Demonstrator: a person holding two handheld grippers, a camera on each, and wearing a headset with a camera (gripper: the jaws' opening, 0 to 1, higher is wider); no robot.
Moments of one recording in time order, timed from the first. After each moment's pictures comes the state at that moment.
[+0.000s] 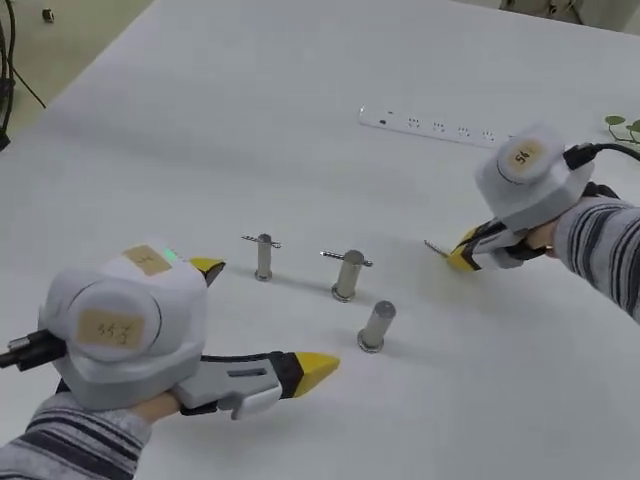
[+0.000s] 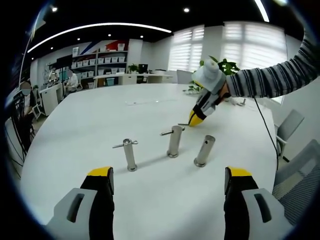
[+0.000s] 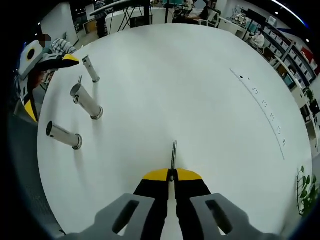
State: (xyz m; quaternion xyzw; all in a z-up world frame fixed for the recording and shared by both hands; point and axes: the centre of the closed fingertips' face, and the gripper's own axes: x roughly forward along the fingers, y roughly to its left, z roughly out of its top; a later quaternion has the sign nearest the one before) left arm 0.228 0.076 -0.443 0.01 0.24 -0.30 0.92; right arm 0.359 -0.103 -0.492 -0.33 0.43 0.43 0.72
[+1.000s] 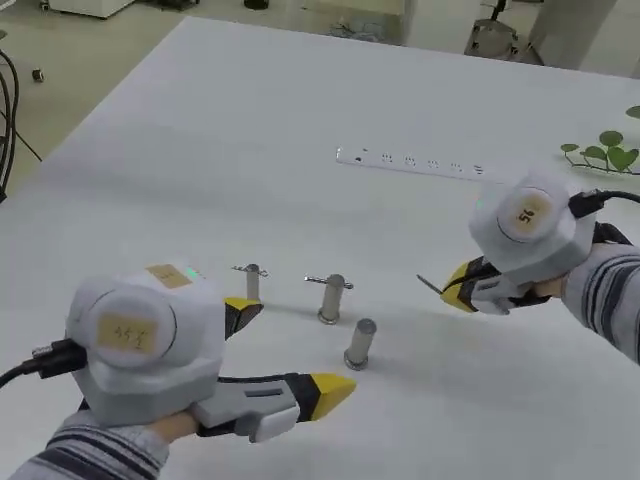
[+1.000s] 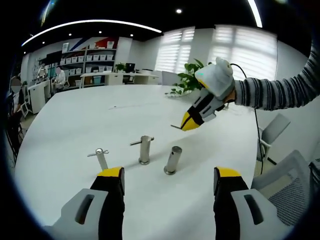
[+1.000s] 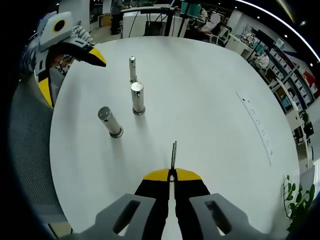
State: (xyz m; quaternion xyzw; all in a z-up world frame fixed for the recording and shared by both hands) left arm 0.201 0.036 -0.412 -0.01 0.24 -0.36 0.90; right arm 0.289 -0.101 -0.447 -0.37 0.37 0.45 0.73
